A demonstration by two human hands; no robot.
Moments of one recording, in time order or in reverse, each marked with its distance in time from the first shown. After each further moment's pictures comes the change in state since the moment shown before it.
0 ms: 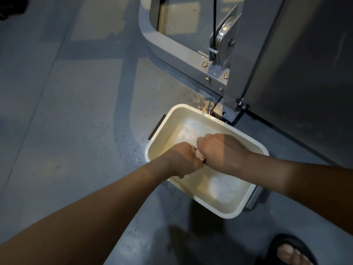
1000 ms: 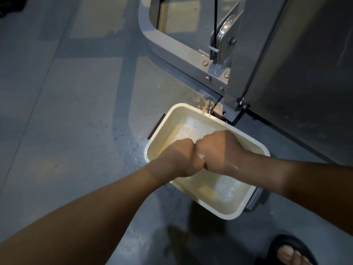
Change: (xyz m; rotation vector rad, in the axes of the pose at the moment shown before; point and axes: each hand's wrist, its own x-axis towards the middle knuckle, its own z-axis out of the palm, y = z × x) left_hand -0.003 0.010 -0.002 0.335 0.146 0.118; right_hand -0.002 -0.020 -0.025 -0.111 -0.061 -0.033
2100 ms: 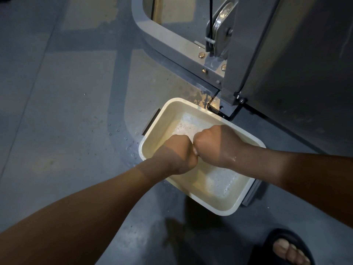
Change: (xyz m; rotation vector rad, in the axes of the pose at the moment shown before) left_hand 0.011 -0.011 0.016 0.045 0.100 0.021; right_hand 0.009 0.014 0.017 -0.032 -0.011 0.002
